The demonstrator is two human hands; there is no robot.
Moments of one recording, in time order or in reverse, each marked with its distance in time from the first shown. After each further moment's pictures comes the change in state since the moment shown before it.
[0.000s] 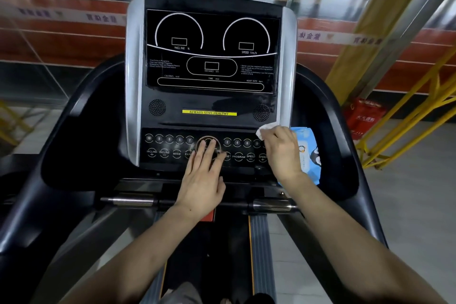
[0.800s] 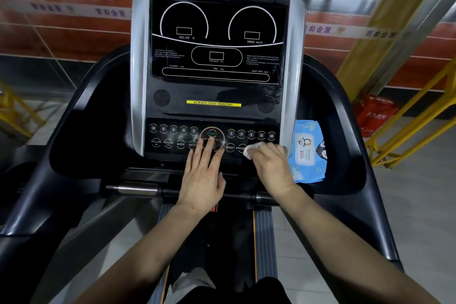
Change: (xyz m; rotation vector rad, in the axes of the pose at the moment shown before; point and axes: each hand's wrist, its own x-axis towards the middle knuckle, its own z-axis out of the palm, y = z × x) left_hand -0.017 0.004 0.009 -0.013 0.020 -0.100; right_hand -0.054 -0.024 0.015 0.082 -0.131 -0.149
